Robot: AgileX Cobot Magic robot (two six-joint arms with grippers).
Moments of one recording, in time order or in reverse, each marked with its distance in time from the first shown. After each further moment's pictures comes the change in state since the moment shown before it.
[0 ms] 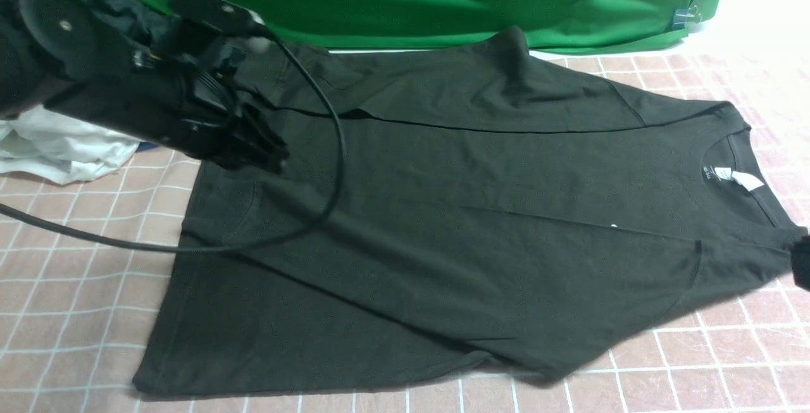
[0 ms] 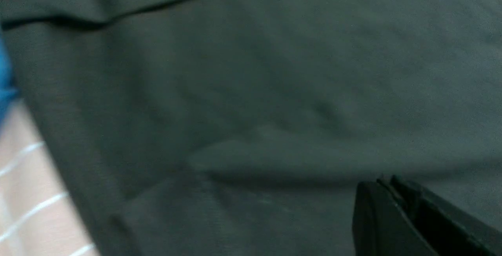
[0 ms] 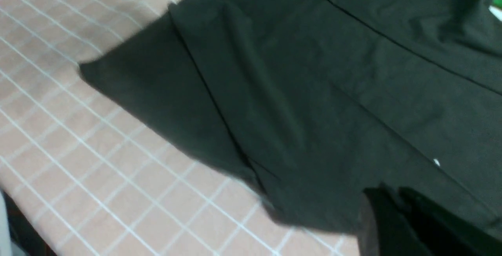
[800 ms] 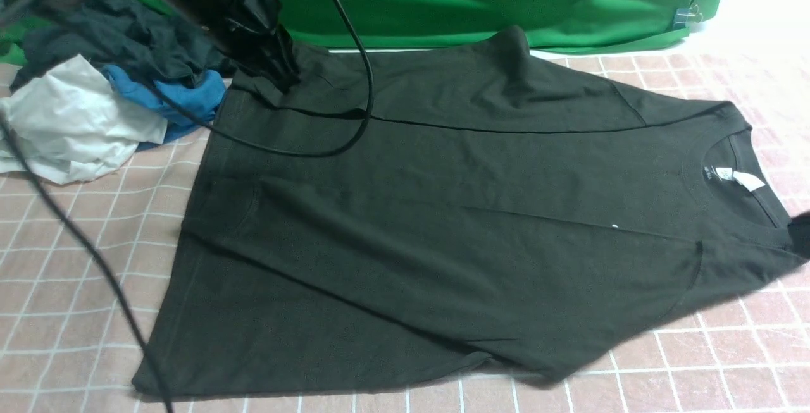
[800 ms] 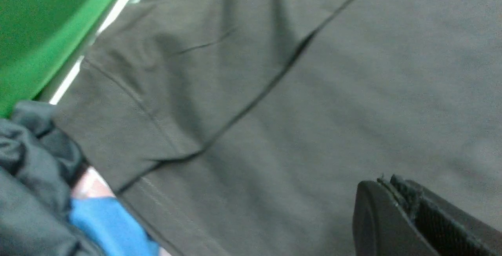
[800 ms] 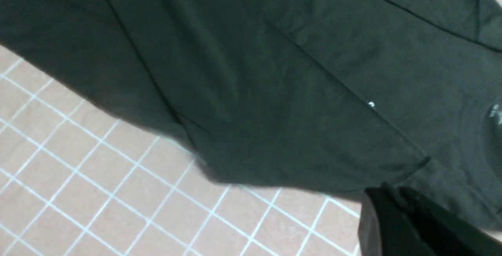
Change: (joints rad) right arm 0.000 0.169 -0.120 -0.173 0.133 0.104; left arm 0.004 0.460 -0.733 0.308 0.302 0.072
